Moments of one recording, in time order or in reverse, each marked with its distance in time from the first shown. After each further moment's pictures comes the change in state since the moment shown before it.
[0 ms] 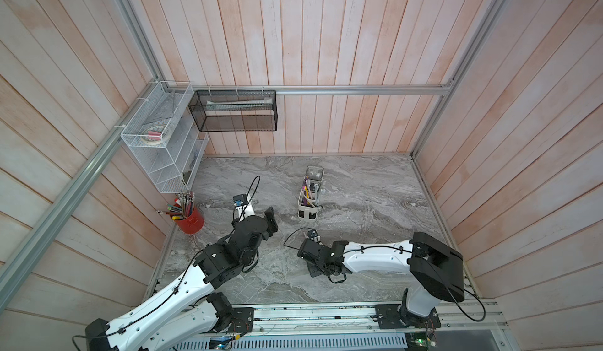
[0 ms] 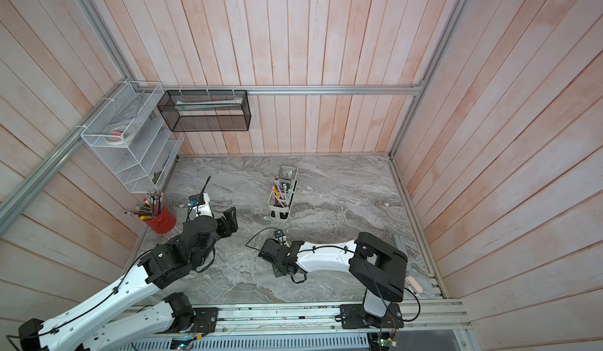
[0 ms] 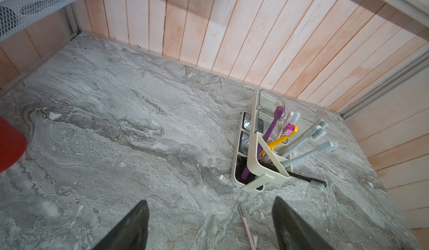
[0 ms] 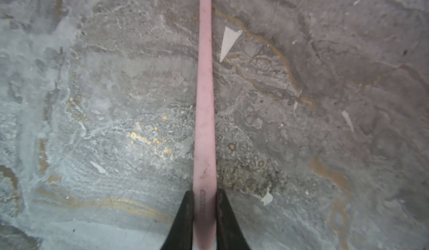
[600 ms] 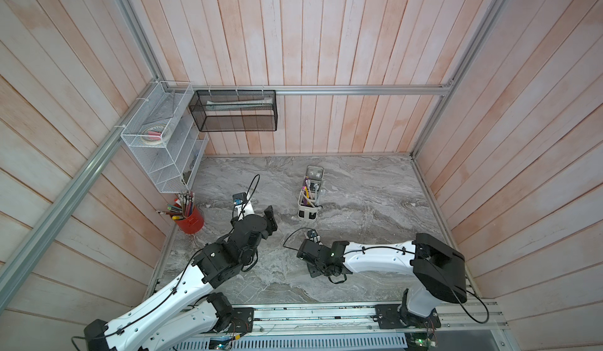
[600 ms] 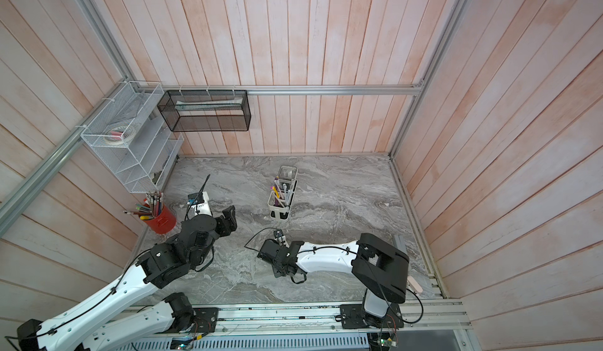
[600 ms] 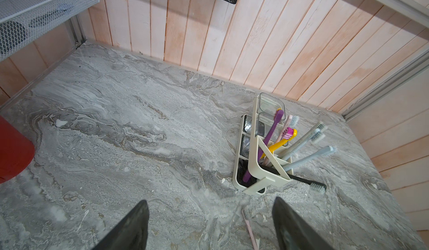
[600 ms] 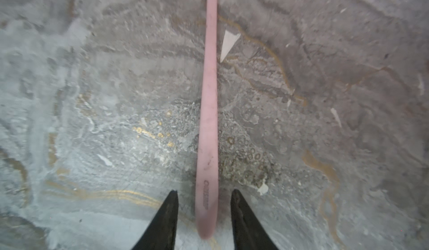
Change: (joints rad) left arm 0.000 0.000 0.027 -0.015 -0.016 0.031; right arm 0.015 0.014 0.024 -0.031 0.014 -0.001
